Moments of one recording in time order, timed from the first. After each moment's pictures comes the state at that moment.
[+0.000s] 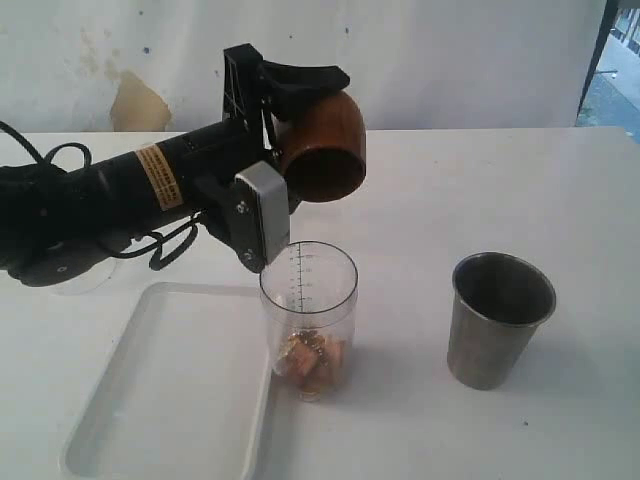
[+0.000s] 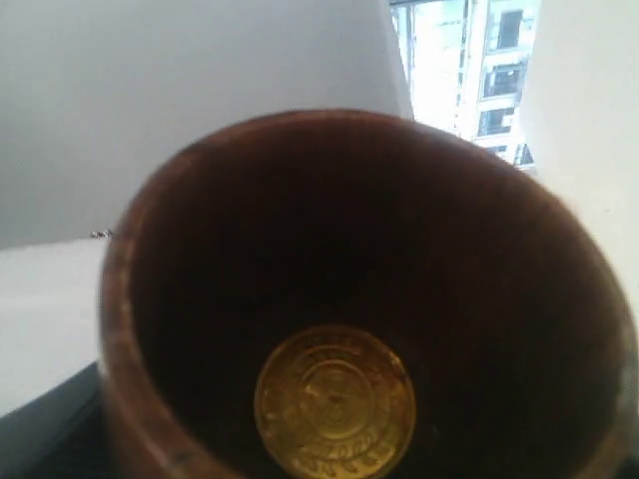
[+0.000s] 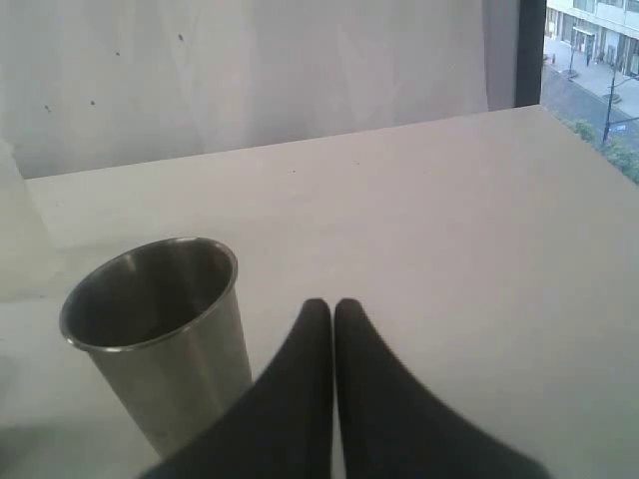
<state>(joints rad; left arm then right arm) -0.56 1.74 -0.89 0.62 -0.95 1.23 0.09 0.00 0.00 -0.04 0.23 0.17</state>
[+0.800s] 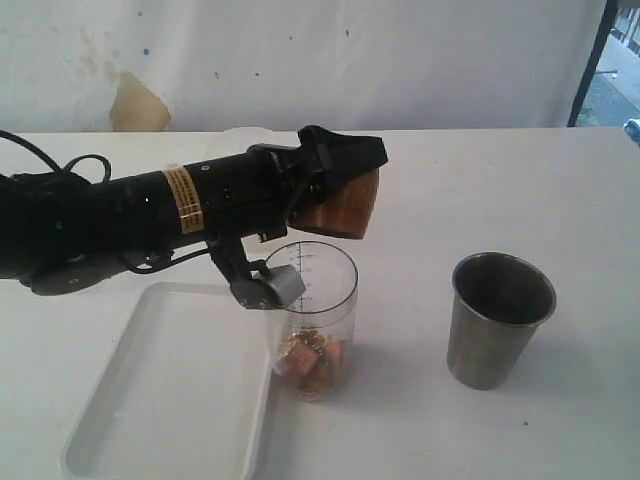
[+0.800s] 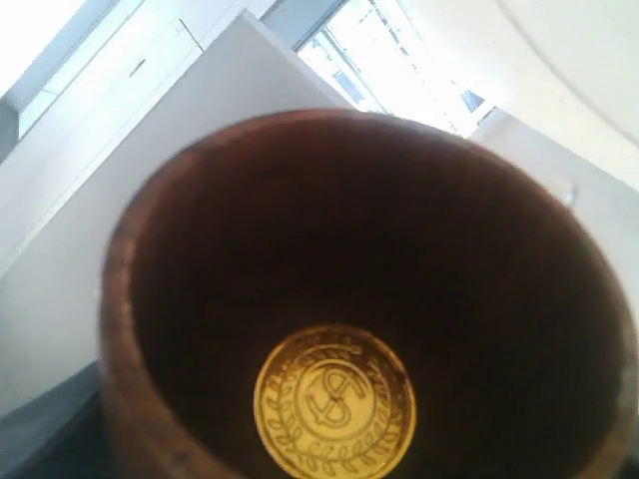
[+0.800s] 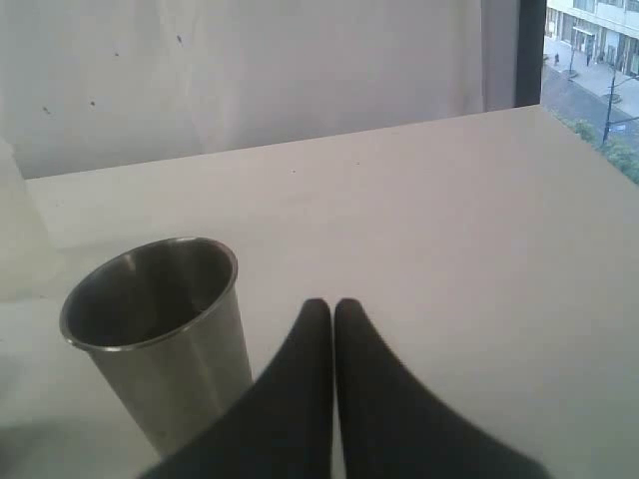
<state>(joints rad) -0.61 1.74 -0.89 0.67 -0.80 1.89 0.09 0.00 0.00 -0.04 0.23 0.17</state>
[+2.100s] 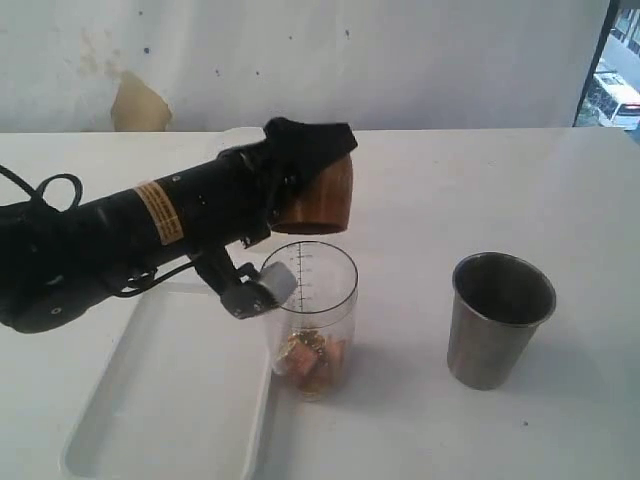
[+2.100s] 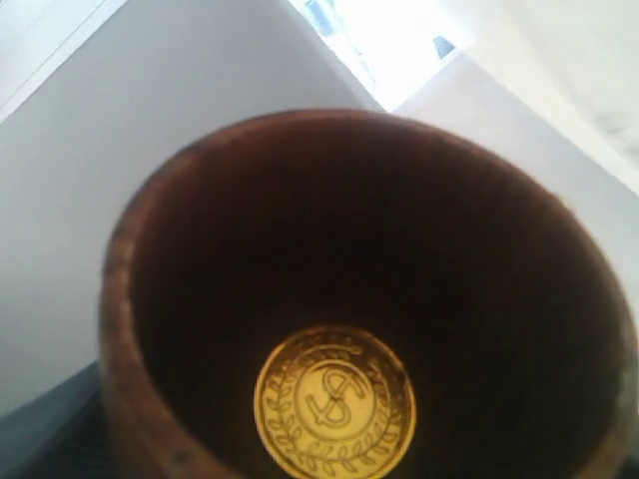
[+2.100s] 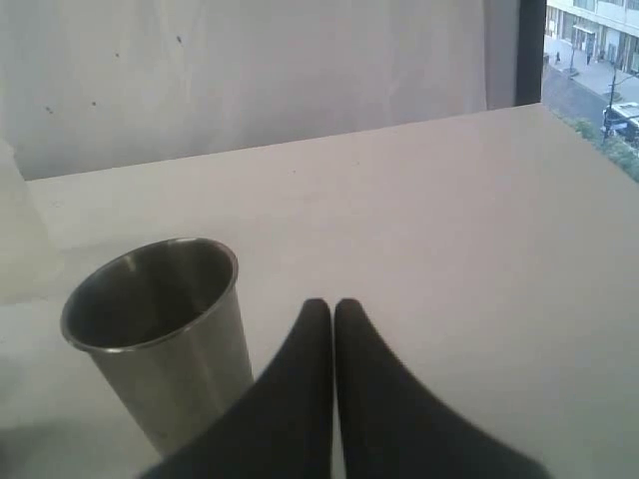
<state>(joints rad) -0.63 1.69 -0.78 0.43 -0.82 1.98 0.09 0.00 0.00 -0.04 0.23 0.18</state>
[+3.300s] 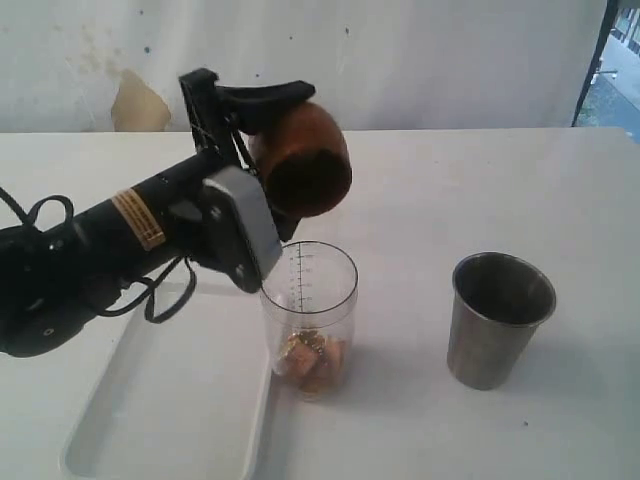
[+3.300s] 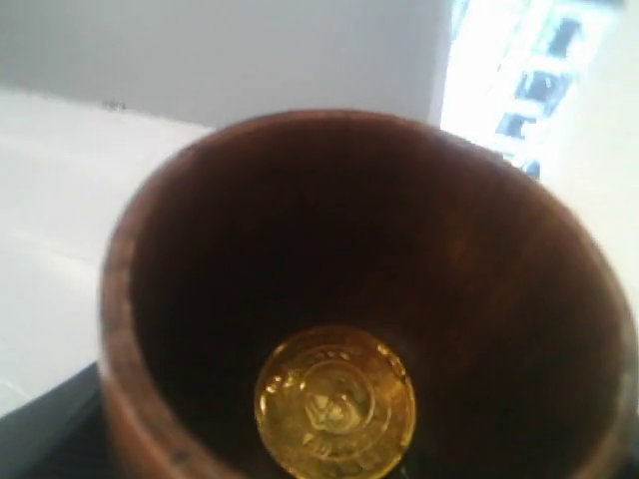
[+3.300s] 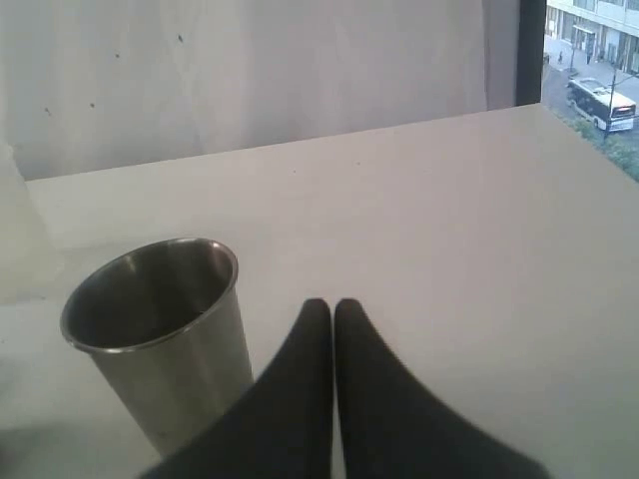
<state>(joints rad) -0.63 1.69 -0.71 0.33 -1.08 1.09 0.09 0.00 0.00 -0.04 0.23 0.18</state>
